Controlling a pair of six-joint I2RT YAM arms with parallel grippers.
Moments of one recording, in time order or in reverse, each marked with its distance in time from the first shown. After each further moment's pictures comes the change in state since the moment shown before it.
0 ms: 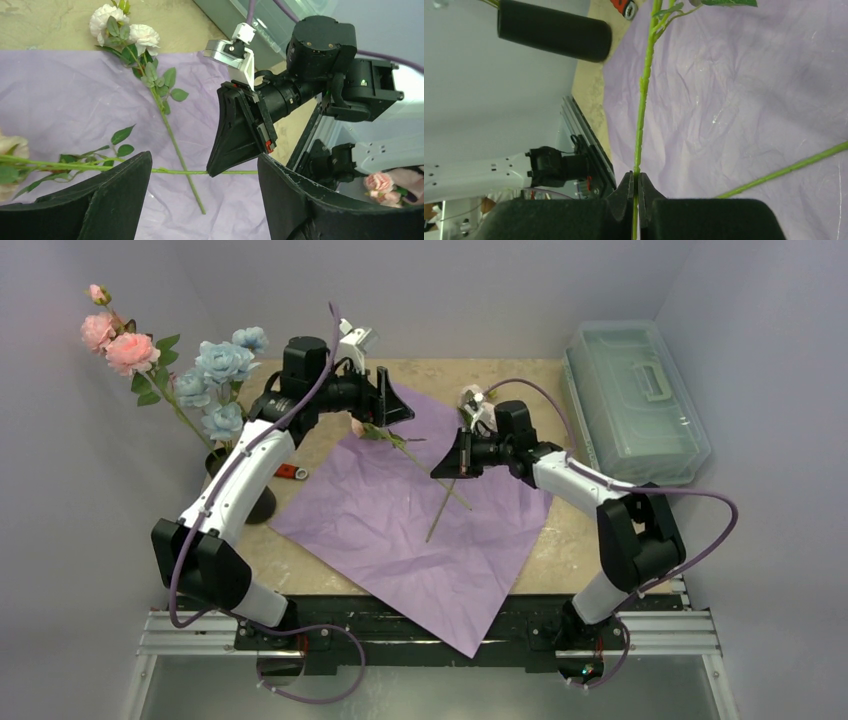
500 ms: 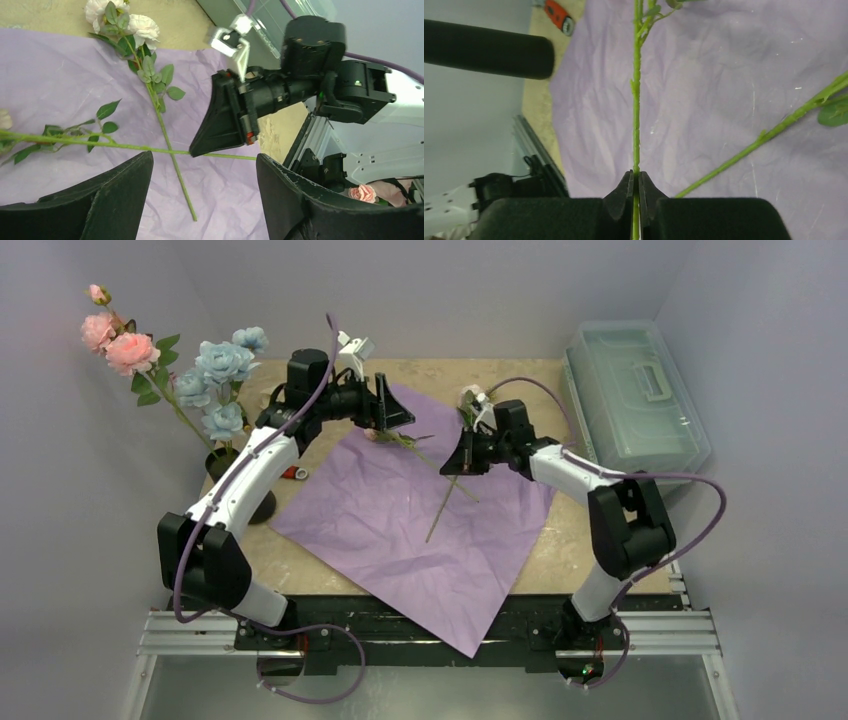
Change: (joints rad) left arm 0.021 0.001 -0.143 0.182 0.021 -0.150; right arm -0.048 0.032 0.019 -0.040 0.127 -0.047
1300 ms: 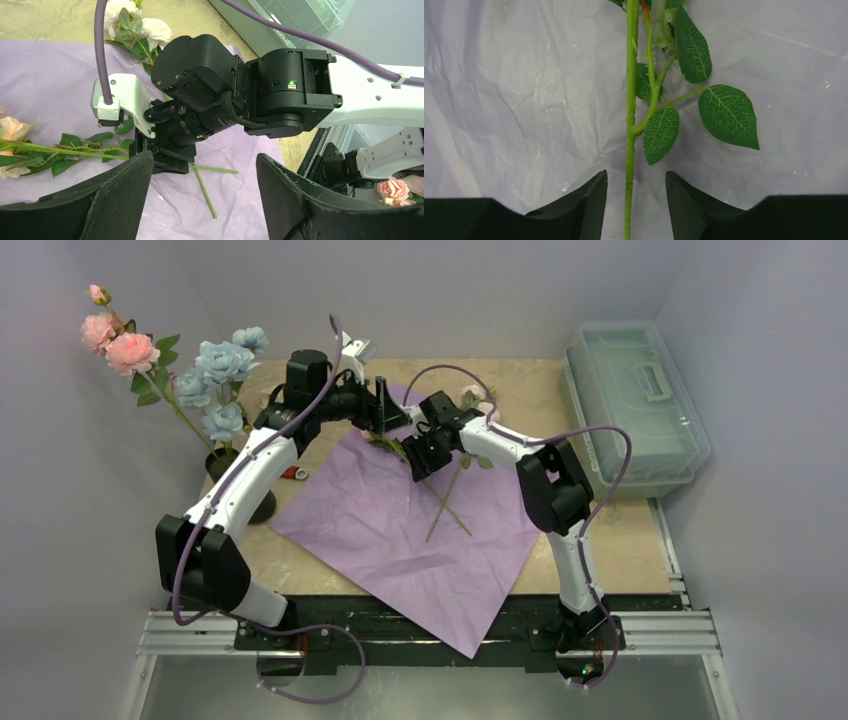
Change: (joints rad) left arm 0.000 -0.010 -0.004 -0.025 -0.026 0.117; right arm 0.223 0.531 0.631 -0.496 0.376 -0.575
